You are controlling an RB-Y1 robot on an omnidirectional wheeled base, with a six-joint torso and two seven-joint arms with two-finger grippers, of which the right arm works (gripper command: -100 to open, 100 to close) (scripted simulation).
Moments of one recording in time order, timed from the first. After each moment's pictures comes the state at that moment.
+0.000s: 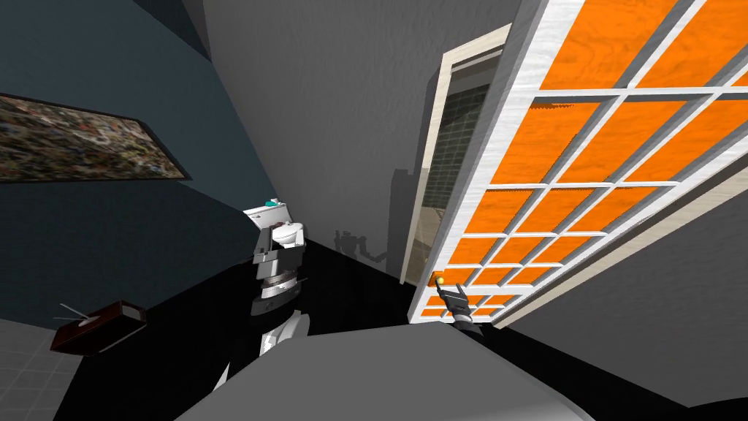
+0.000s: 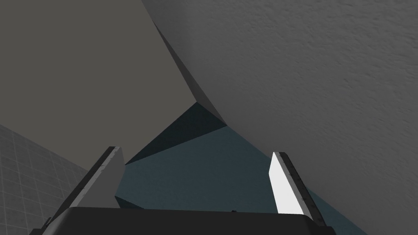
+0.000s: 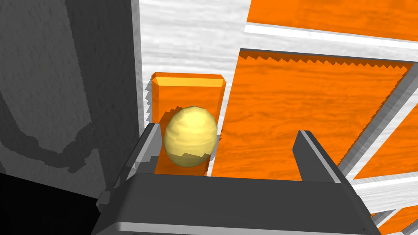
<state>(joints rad) 0.21 -0.08 -0.48 -0.92 -2.86 0.84 1.30</state>
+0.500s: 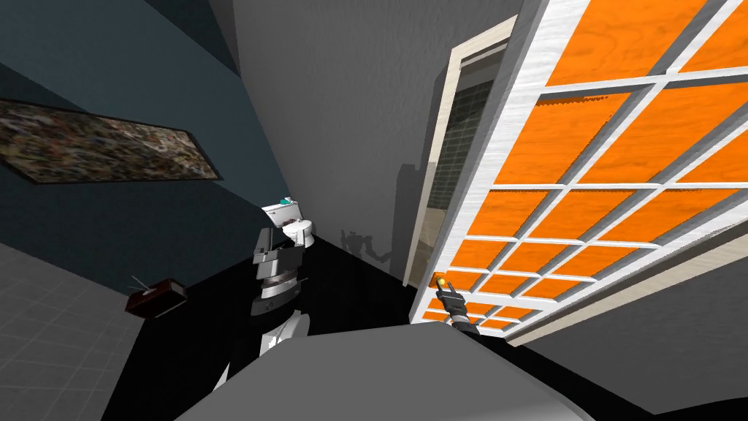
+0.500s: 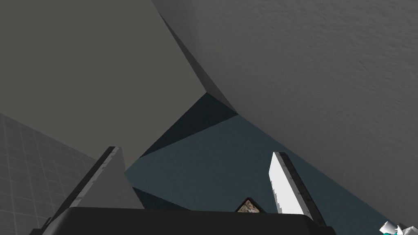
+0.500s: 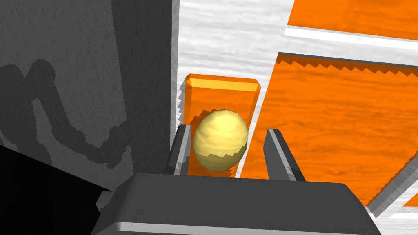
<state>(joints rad) 0.21 -0.09 -0.45 -0.90 -2.82 0.87 1.25</state>
